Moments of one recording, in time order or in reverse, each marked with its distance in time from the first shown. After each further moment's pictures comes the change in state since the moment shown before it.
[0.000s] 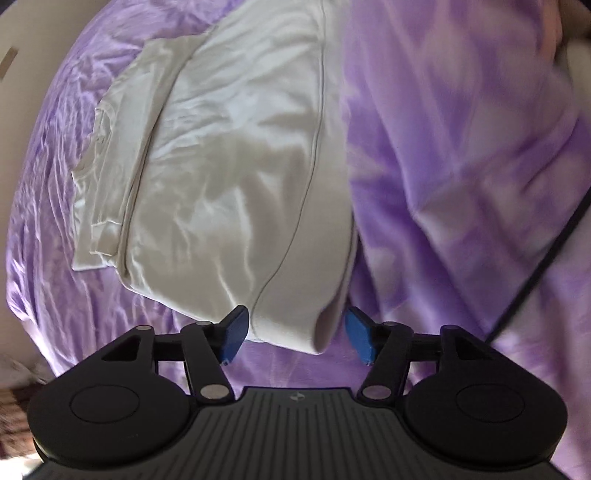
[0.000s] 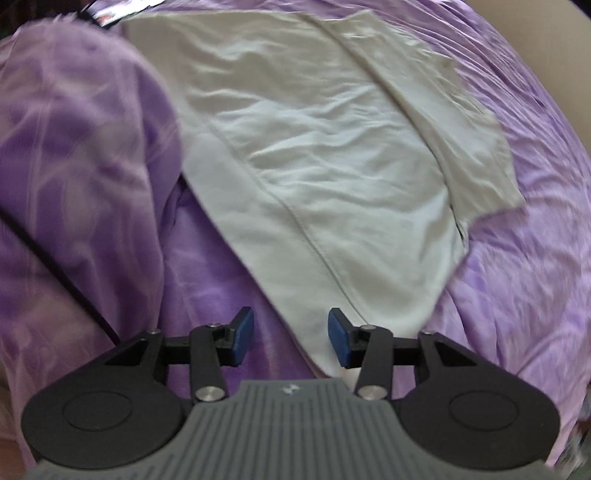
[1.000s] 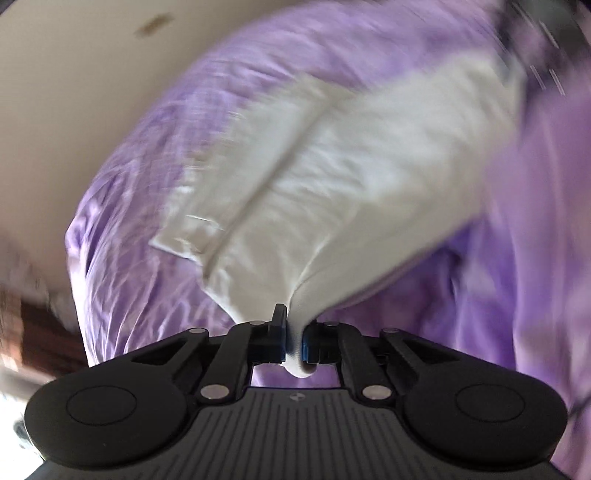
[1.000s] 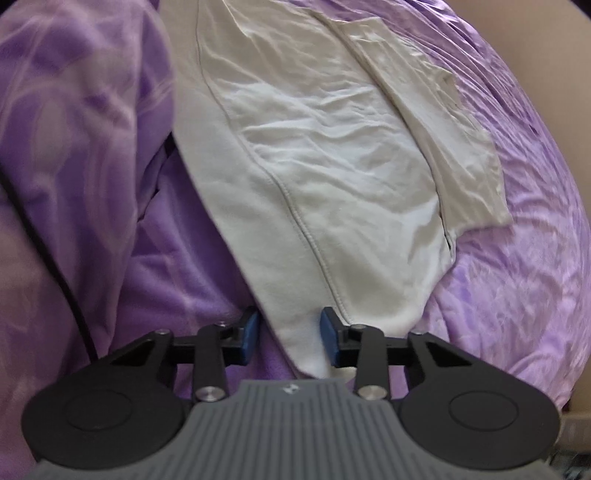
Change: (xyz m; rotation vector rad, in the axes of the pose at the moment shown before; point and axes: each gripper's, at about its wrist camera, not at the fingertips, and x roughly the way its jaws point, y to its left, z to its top) left arm -0.037 0.056 -0.011 -0.529 -0.249 0.191; right arm 0.019 0.000 -0.019 -0.035 -0.034 -0.084
